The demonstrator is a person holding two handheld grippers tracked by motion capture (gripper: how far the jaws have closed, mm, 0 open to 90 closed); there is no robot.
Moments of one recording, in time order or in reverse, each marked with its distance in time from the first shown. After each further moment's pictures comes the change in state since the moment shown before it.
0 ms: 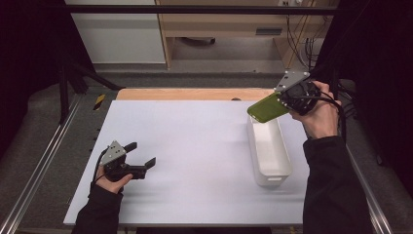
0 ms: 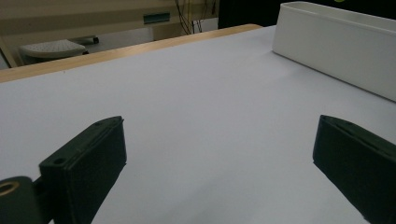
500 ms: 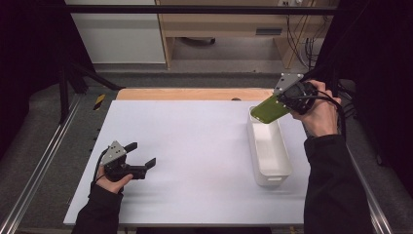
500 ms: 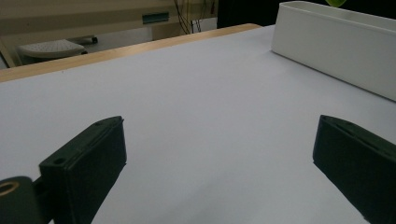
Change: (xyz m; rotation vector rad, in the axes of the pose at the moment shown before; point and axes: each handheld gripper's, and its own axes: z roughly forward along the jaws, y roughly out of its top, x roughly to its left) left arm 0.000 0.000 0.001 0.000 -0.004 0.000; right arm -0.002 -0.001 0.012 0.040 0.003 -0.099
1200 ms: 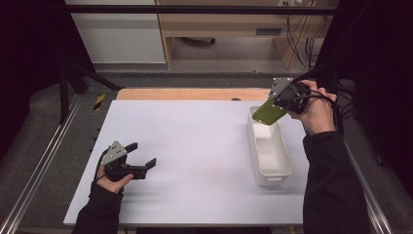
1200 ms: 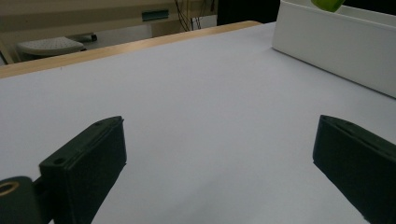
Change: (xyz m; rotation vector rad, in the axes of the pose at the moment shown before) left arm 0.001 -0.002 0.002 0.009 -0.002 -0.001; right arm 0.001 0.001 0.022 0.027 0.034 -0.155
